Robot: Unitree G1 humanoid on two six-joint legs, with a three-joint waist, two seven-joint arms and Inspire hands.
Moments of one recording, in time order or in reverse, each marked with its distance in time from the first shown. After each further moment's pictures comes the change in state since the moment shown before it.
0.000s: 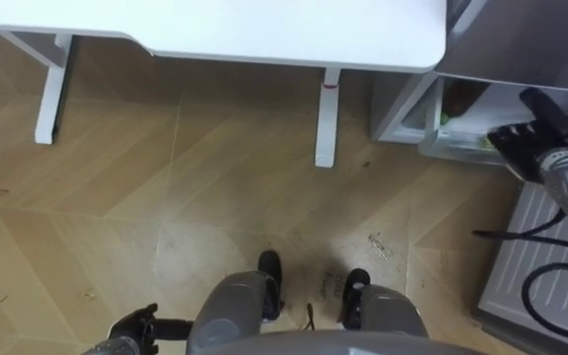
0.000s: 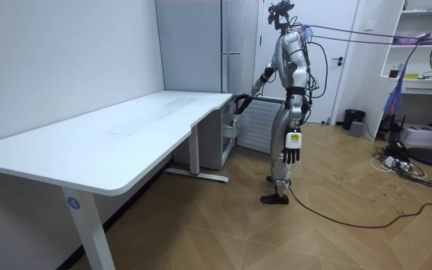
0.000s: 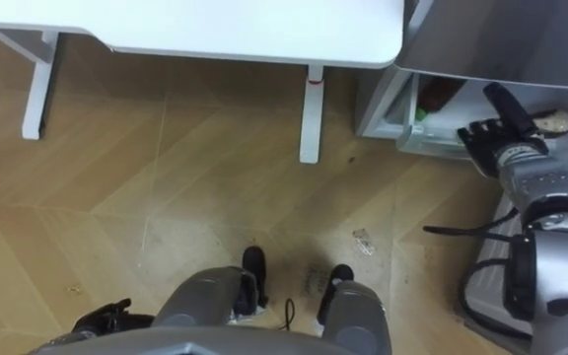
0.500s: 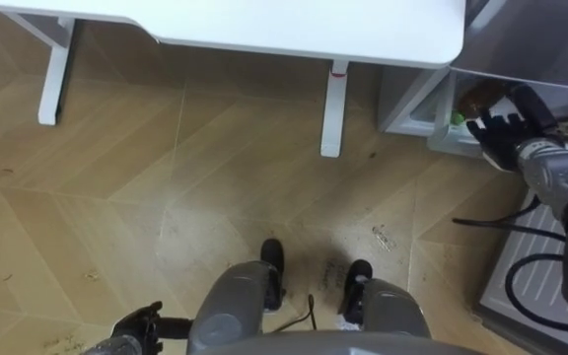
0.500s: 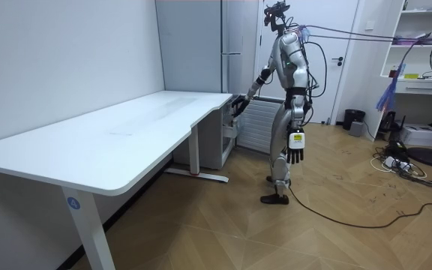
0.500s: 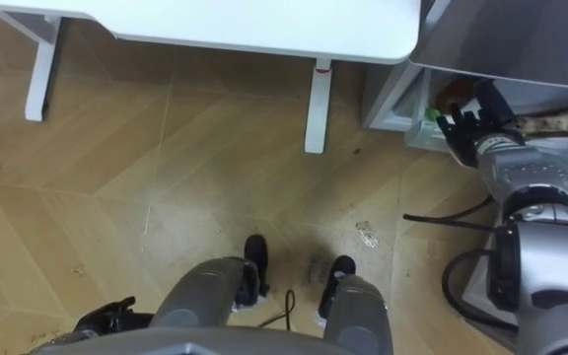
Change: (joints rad) left arm 0.001 0.000 -0.023 -0.011 0.004 0.003 -0.023; right arm -0.057 0.056 0.035 0.000 0.053 0.006 -0.010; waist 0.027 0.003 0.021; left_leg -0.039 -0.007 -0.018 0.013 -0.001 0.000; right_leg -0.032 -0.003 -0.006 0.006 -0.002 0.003
